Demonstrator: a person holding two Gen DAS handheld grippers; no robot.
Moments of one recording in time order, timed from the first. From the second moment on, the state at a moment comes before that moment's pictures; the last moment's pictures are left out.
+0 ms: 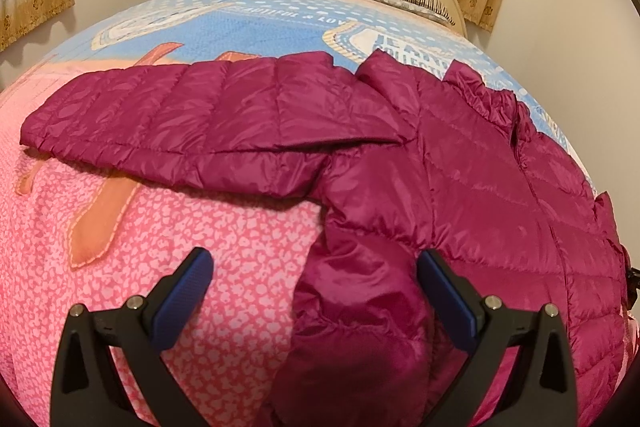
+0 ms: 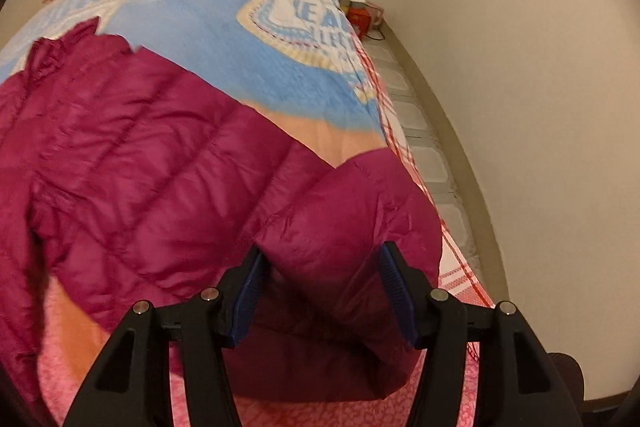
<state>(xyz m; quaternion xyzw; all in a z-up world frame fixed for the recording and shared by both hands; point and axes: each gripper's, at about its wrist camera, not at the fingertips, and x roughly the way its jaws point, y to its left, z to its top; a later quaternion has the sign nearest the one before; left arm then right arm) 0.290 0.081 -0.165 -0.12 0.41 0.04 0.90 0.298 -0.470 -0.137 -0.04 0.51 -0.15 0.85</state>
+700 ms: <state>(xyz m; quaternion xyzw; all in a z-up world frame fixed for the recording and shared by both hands) 0.283 0.089 -0.161 -0.15 0.39 0.02 0.91 0.272 -0.309 0.056 0.14 0.30 -0.03 0.94</state>
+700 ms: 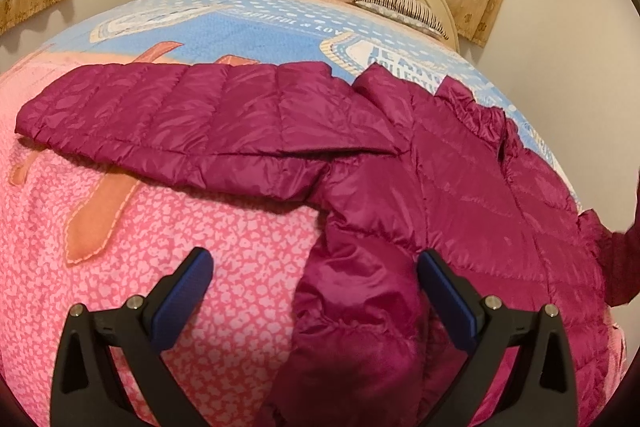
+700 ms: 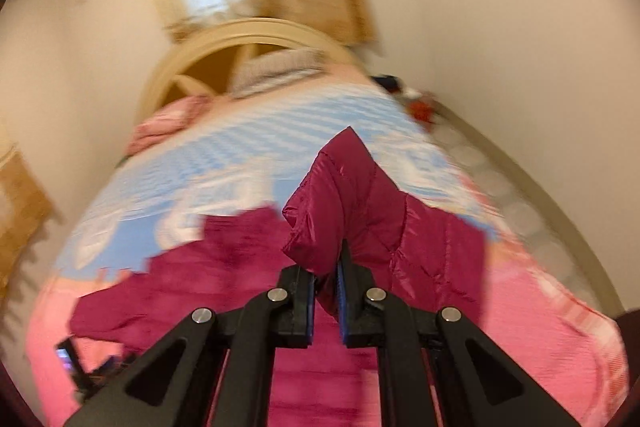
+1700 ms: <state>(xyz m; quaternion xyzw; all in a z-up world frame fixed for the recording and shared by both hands) 0.260 0.104 -0.157 -0.15 0.38 0.02 0.91 0.334 -0.137 -0.077 0.22 0.36 0.20 0.89</state>
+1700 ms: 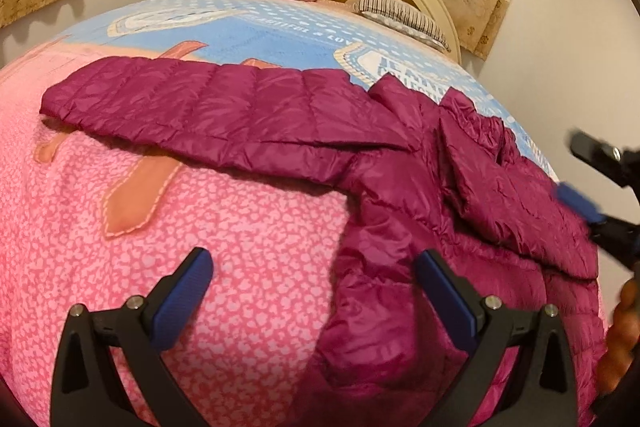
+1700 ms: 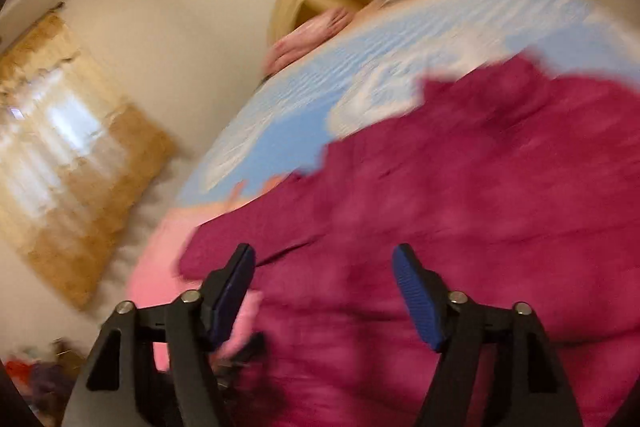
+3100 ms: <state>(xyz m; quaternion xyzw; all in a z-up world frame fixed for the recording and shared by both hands) 0.343 0.051 -0.144 -0.13 0.41 0.02 0.90 0.336 -0.263 -0.091 0.20 0.36 -0.06 0.91</state>
